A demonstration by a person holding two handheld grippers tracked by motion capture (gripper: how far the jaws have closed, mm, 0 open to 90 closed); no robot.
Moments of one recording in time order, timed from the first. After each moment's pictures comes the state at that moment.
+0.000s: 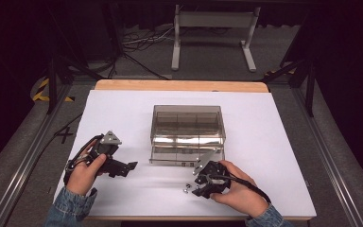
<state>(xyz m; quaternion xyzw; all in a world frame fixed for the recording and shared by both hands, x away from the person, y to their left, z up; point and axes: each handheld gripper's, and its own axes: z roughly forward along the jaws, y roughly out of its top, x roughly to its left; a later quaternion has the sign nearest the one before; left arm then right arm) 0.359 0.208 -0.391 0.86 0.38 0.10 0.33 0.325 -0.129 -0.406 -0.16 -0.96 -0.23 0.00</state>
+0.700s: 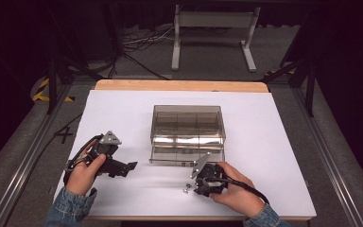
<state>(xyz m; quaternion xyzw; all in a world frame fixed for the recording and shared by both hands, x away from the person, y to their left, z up) 0.358 0.209 -0.390 0.86 0.38 0.10 0.34 0.325 -0.124 -0.418 -0.15 -0.97 -0.19 -0.02</state>
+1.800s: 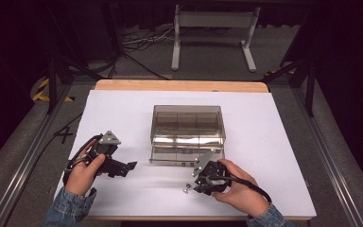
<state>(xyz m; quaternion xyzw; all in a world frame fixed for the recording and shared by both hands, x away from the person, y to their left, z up) 0.358 0.210 -0.388 0.86 0.38 0.10 0.34 0.321 -0.127 -0.394 -0.13 -0.97 -0.22 -0.02</state>
